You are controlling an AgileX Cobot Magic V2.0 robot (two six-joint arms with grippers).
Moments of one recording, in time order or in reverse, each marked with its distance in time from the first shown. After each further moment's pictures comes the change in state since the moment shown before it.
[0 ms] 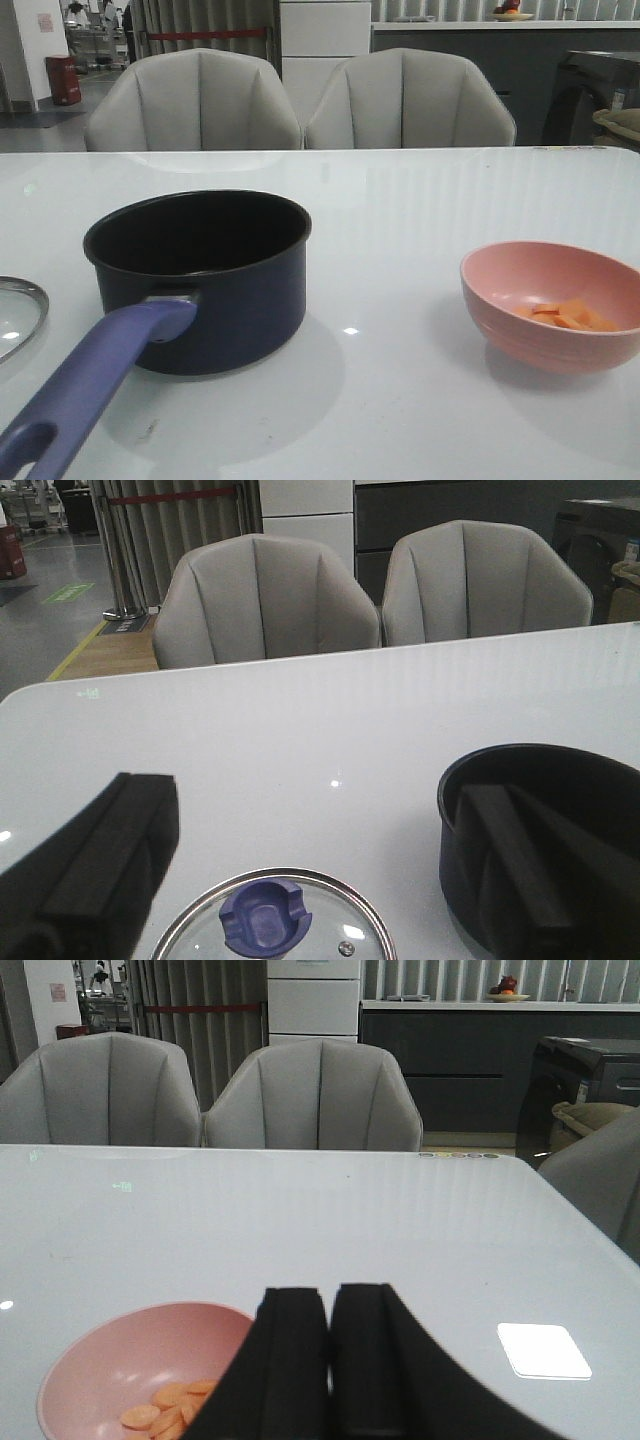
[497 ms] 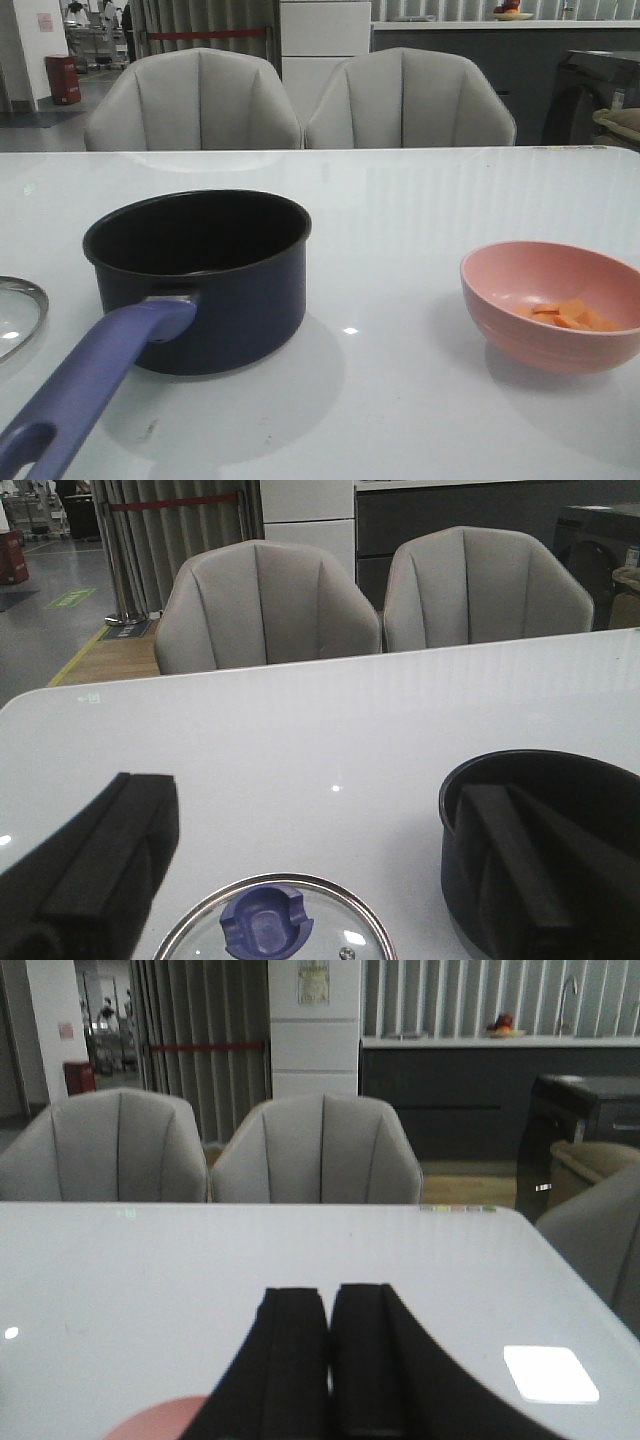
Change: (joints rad) left arm 0.000 0.000 0.000 0.000 -0.005 0.000; right arm 0.000 0.152 -0.259 0.002 0.096 0.012
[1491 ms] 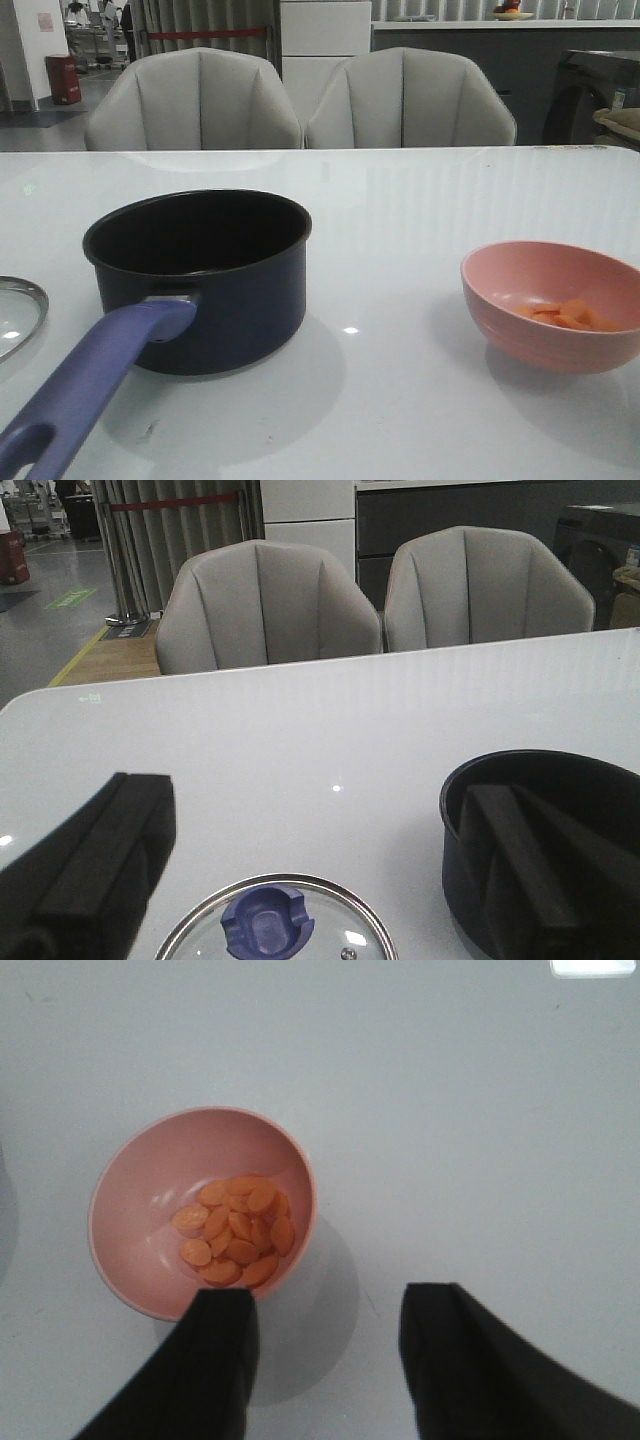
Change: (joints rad) left arm 0.000 0.000 0.000 0.000 -0.002 0.002; right arm 0.017 0.717 -0.483 0.056 0.604 0.033
